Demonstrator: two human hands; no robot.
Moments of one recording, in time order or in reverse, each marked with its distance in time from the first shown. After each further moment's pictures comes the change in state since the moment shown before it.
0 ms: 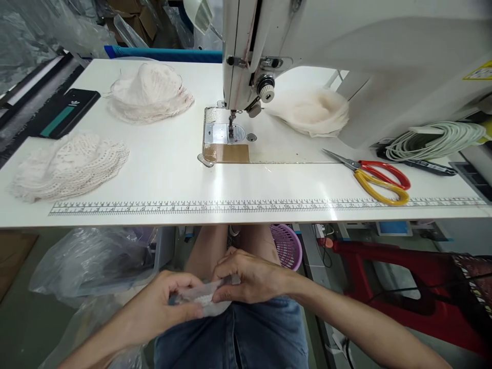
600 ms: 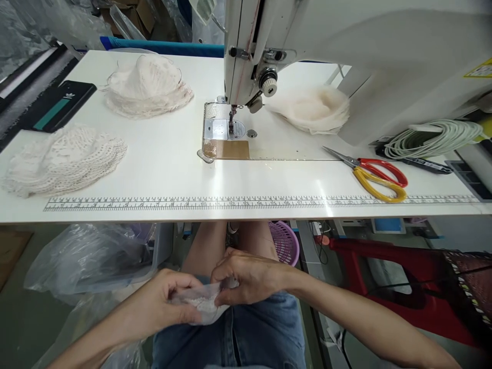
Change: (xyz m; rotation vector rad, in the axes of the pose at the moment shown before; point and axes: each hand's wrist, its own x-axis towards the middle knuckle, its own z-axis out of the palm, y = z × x) left_hand 0.004 -0.004 0.001 -0.092 -0.078 -0.007; right_hand 0.001 -0.004 -0.001 -0.128 -0.120 0.030
